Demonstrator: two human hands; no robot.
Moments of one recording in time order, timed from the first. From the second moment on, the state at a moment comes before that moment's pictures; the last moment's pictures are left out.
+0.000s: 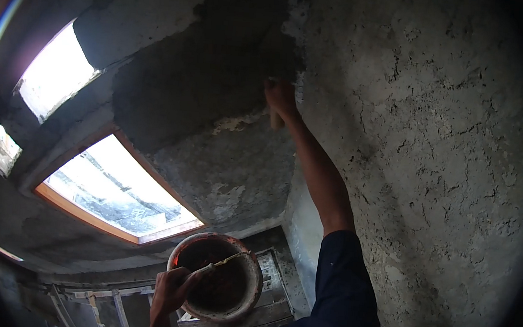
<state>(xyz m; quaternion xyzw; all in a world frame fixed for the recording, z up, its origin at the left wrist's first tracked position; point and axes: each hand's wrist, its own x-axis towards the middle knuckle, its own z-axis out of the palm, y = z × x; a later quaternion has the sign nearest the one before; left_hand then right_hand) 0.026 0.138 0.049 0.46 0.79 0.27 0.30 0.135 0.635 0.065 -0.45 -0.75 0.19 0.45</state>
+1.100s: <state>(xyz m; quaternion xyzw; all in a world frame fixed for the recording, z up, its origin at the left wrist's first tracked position) 0.031 0.134 0.046 0.44 0.79 0.30 0.32 0.055 0.619 0.007 -0.42 -0.74 0.10 0.51</state>
